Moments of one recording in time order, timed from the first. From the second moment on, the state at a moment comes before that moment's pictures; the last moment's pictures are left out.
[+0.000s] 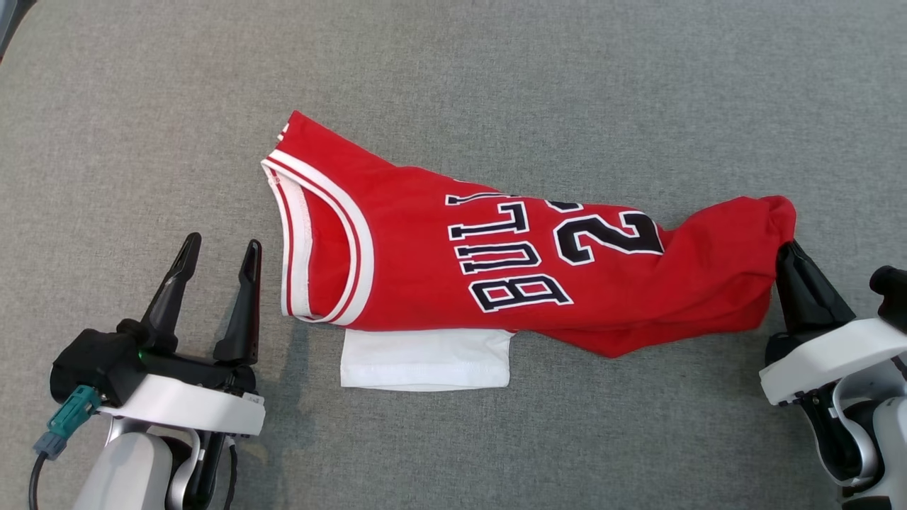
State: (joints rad) left arm -0.19 0.23 -0.15 0.12 -0.40 -0.09 -0.26; right arm -0.25 -0.22 0.05 0.15 0.39 0.13 0.00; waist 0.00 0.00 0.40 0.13
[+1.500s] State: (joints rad) left arm 0.05 0.21 -0.13 0.08 -0.41 -0.03 -0.23; right arm 0.13 -0.08 -0.02 -0.16 0.23 0.13 -0.07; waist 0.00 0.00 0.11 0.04
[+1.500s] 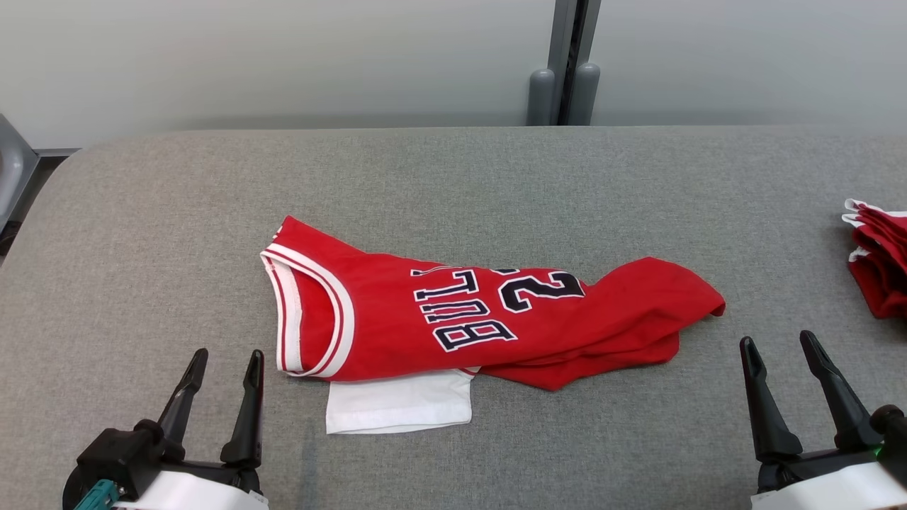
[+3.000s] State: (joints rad) left arm -0.05 0.18 -0.29 0.32 -0.54 -0.11 -0.04; right arm 0.05 -0.09 -0.05 -0.11 0.24 0.13 -0.08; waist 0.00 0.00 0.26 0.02
